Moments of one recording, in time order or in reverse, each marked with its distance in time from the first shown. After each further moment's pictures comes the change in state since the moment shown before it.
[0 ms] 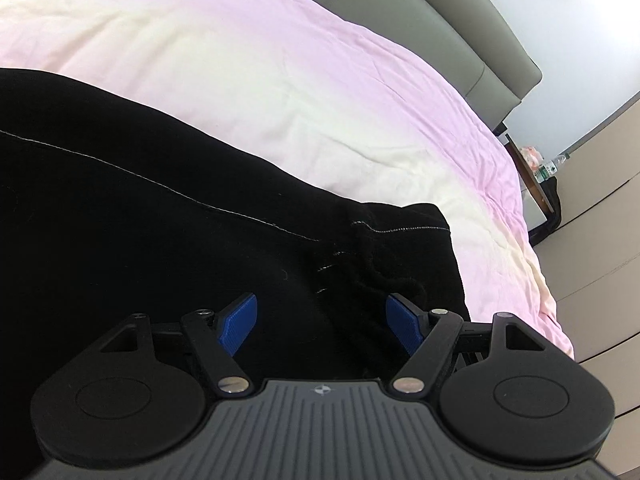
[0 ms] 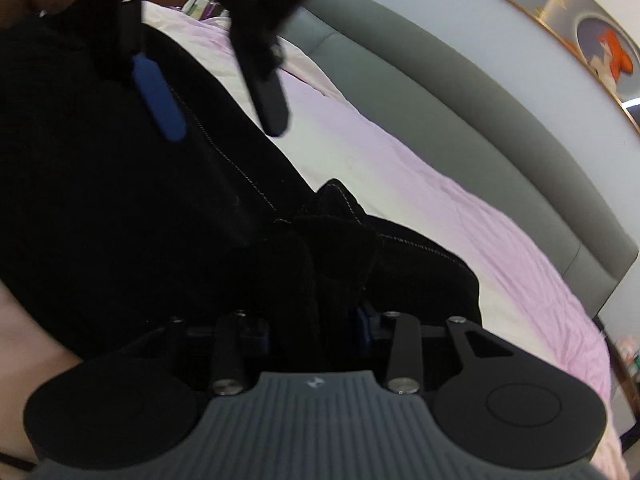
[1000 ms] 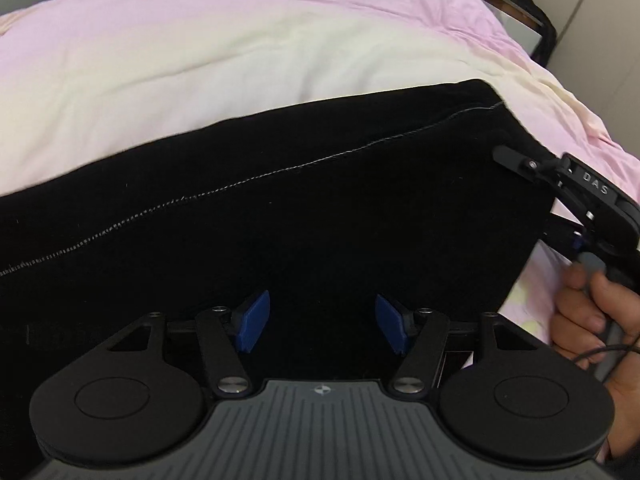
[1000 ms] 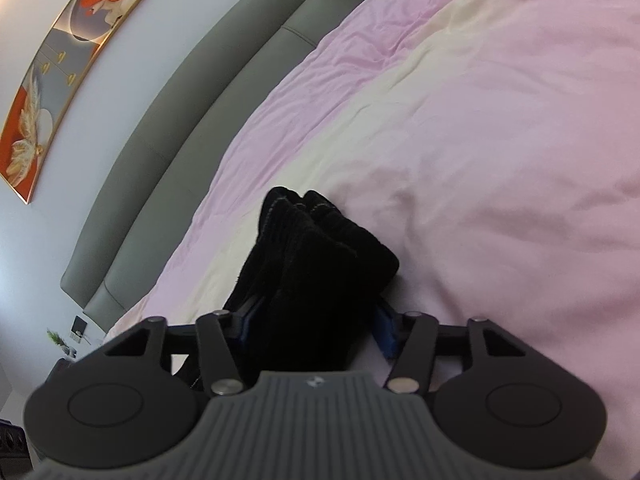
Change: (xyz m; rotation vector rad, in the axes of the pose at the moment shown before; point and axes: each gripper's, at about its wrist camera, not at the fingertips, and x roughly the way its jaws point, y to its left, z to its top) left arm 0.188 -0.154 -0.041 0.493 0.193 0.185; right arm -0.003 -0.239 -0.239 1.607 -0.081 -0.024
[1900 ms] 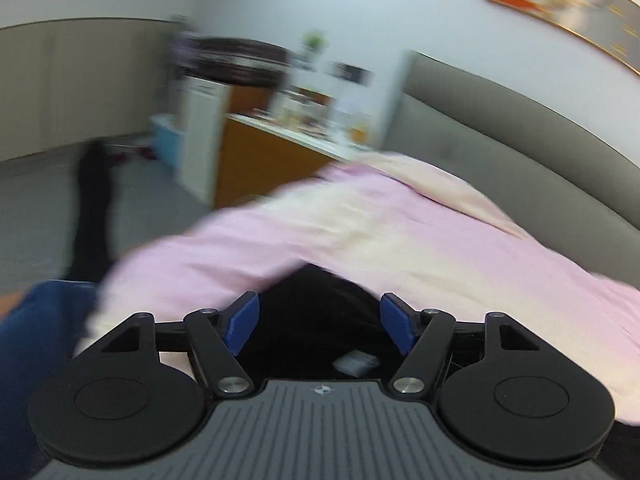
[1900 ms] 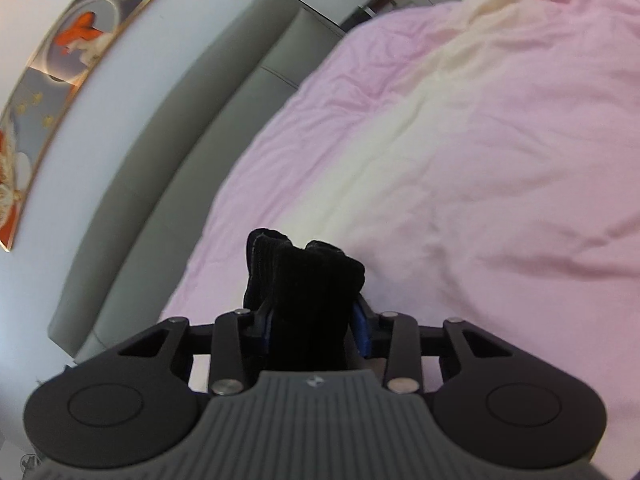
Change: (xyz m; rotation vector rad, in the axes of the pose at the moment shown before) left arm -0.387 0.308 -0.194 -0.699 -0.638 0.626; right arm -0.011 0.046 0.017 0.084 -0.081 -0.116
